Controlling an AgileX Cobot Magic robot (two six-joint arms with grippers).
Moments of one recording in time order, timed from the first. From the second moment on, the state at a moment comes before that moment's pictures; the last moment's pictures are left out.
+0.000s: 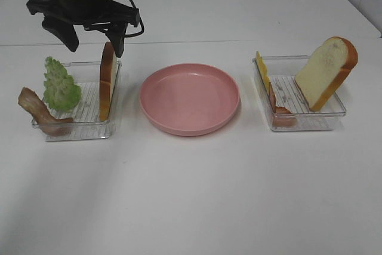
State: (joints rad) left arm -0.39 2.11 -1.88 0.08 1.17 -0.29; right arm 0.00 -0.01 -0.51 0.07 1.07 -0.06
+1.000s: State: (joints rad) left arm -0.39 2.17 -1.89 0.08 1.08 -0.36; right arm 0.00 -0.01 -0.51 0.07 1.07 -0.06
